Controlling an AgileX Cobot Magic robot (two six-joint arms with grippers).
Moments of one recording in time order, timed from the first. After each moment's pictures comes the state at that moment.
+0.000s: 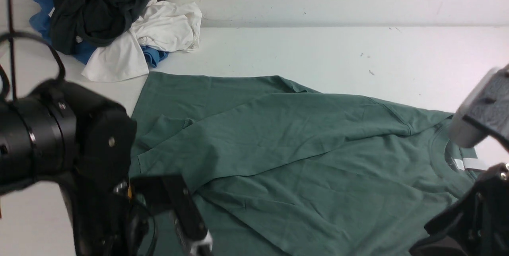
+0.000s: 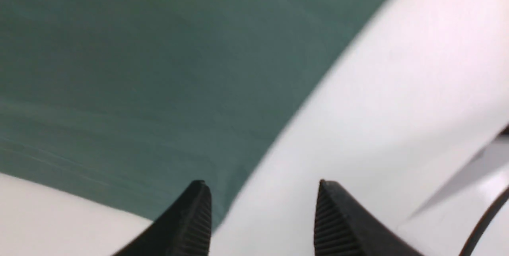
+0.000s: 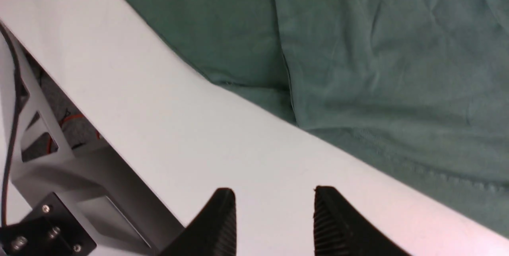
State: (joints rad) right arm 0.67 0.99 -0.97 0.19 1.25 -0.16; left arm -0.55 1.47 -0.83 -0.02 1.20 0.54
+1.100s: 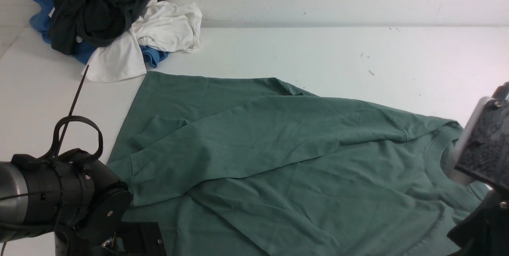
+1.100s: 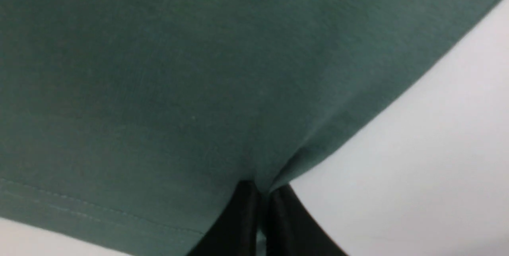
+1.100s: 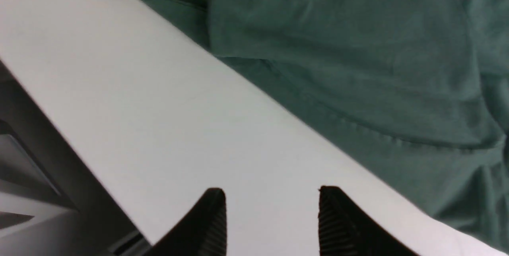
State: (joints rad) right arm 0.67 0.99 -0.90 0.02 1.25 -0.26; left arm -0.48 1.58 -0.64 0.17 0.94 0.49
